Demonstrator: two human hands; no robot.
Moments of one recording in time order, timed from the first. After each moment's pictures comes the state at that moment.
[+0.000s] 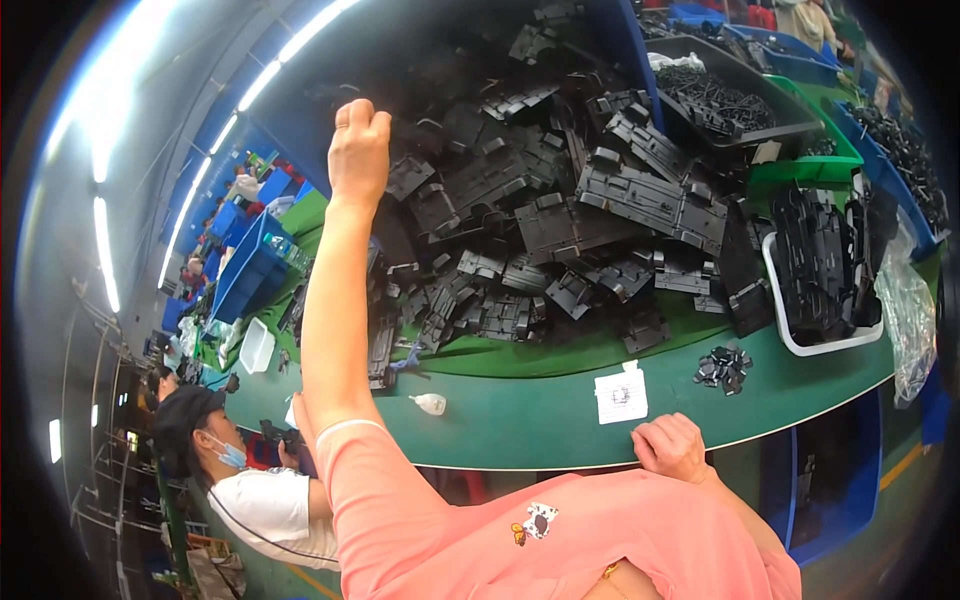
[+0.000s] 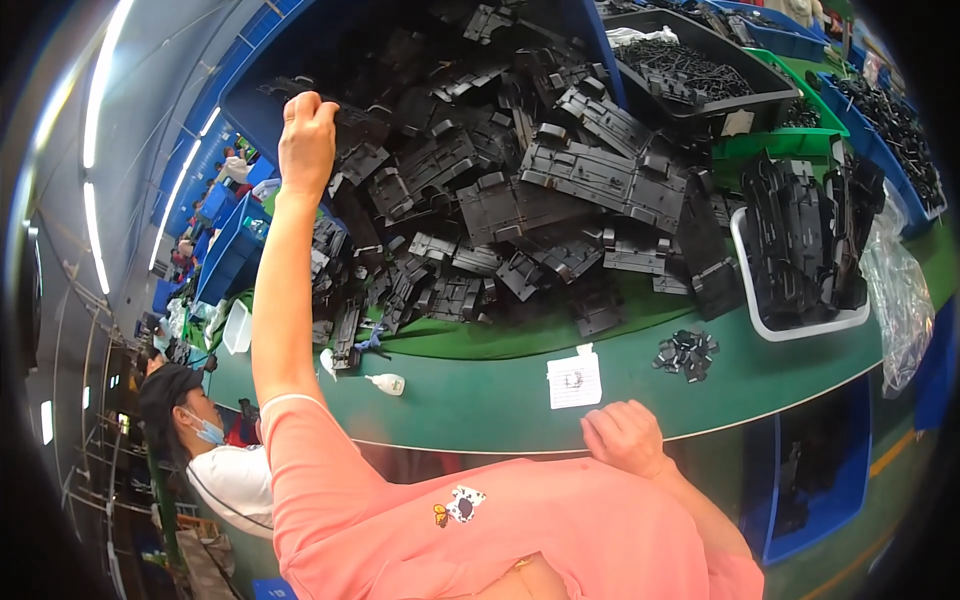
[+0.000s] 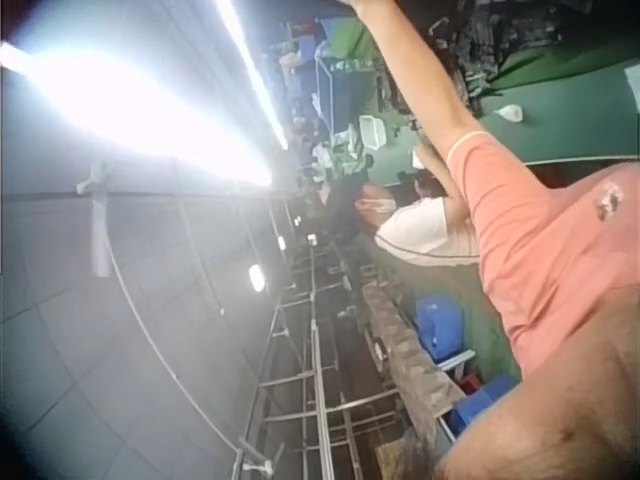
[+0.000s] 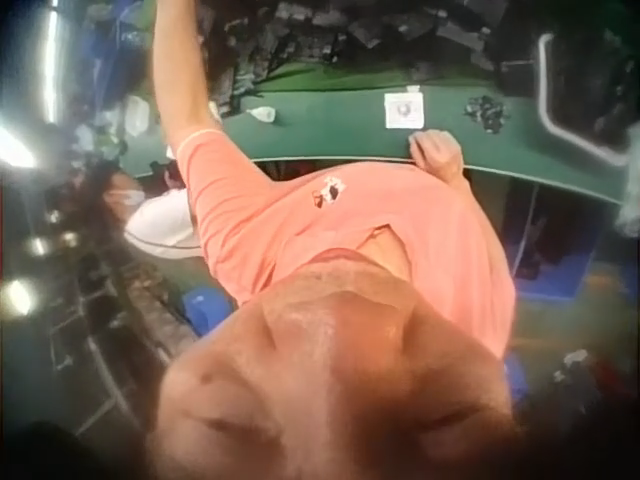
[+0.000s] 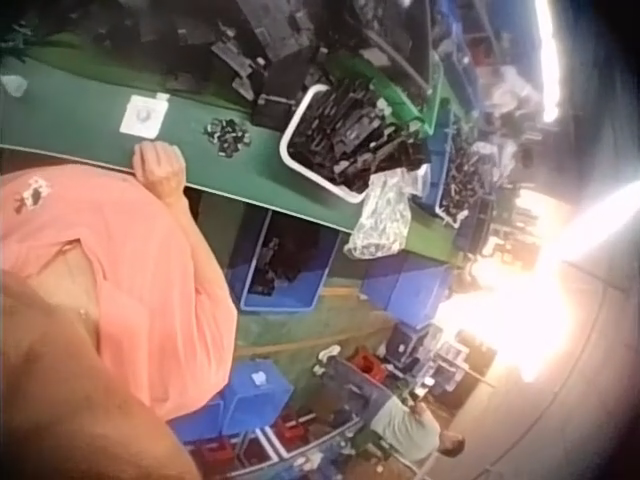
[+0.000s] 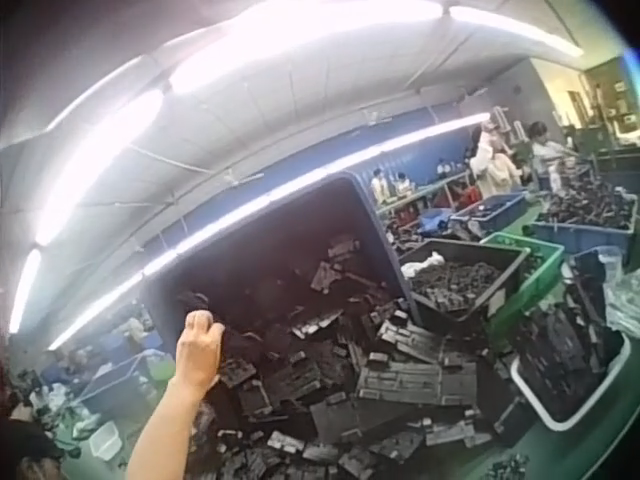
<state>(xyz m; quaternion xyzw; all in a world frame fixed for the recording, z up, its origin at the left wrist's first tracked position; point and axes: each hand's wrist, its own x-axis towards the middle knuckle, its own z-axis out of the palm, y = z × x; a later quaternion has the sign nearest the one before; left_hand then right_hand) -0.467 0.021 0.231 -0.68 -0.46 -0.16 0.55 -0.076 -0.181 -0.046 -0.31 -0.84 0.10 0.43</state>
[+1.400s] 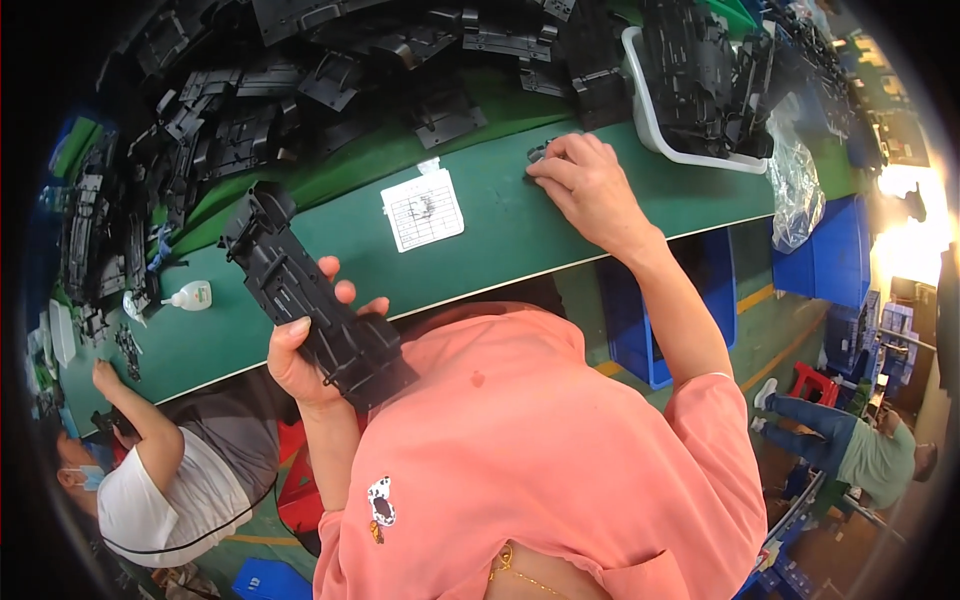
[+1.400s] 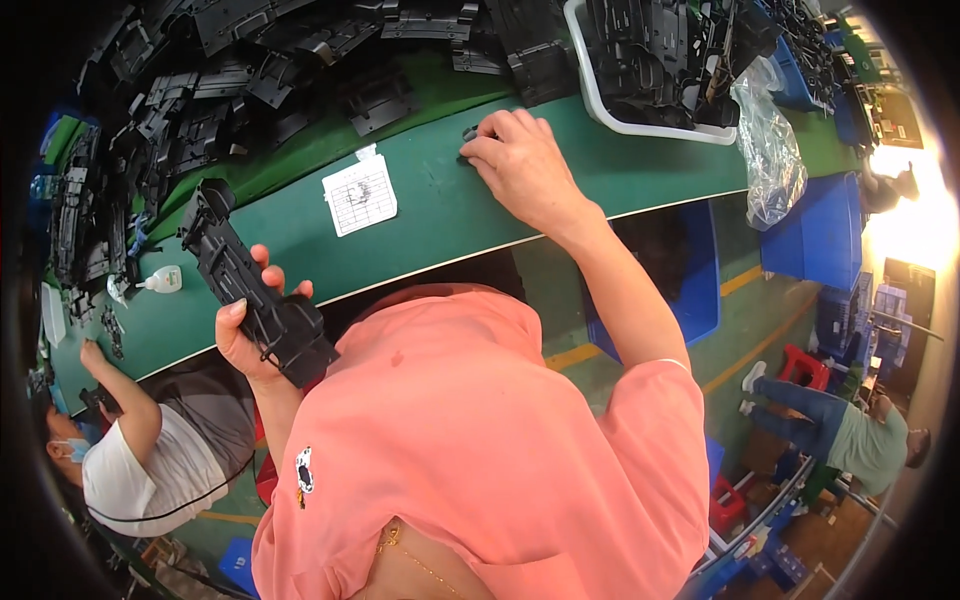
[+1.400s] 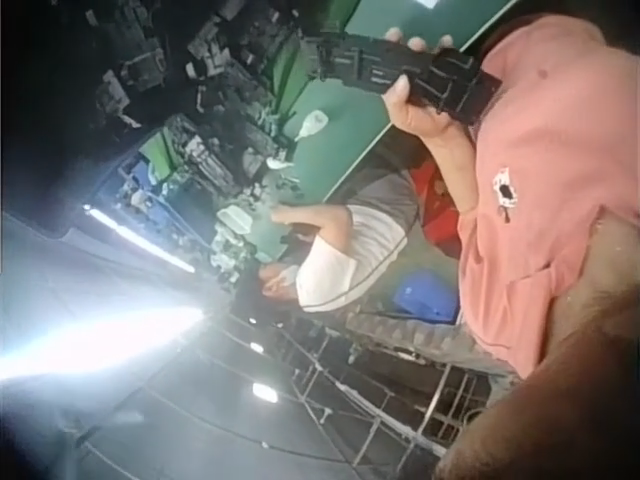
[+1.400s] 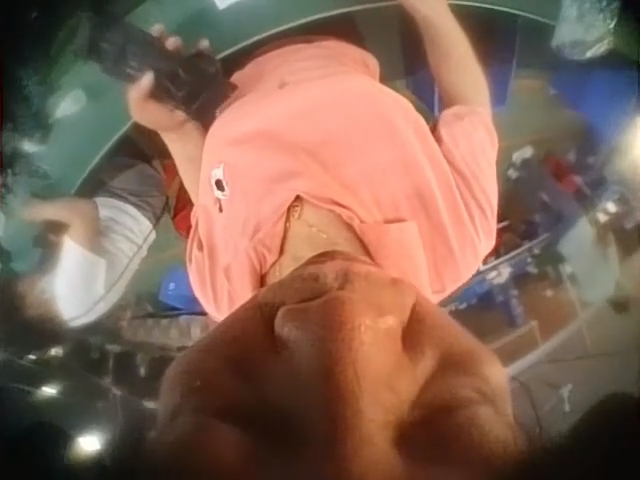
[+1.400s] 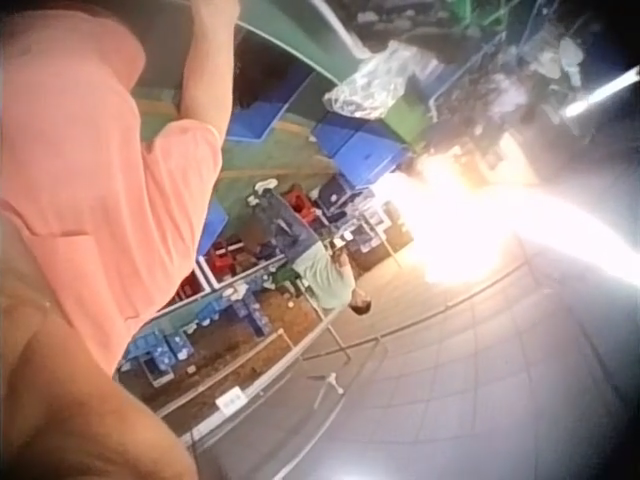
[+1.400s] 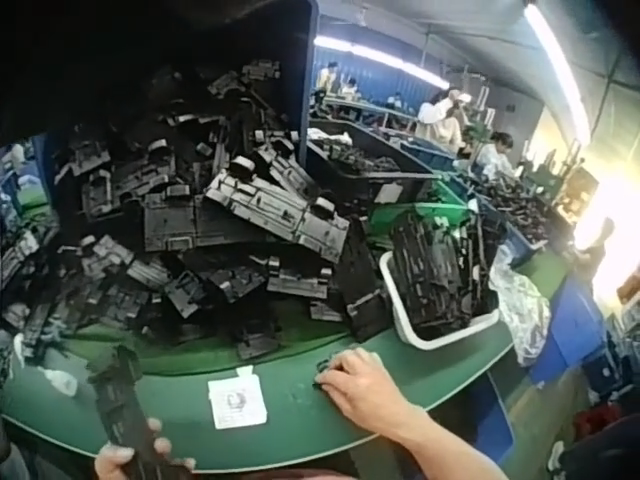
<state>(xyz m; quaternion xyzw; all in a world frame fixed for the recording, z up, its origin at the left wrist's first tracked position) -0.302 -0.264 -0.029 0.11 0.12 0.68 0.72 0.000 -0.116 -0.020 -0.40 -0.89 0.08 0.22</state>
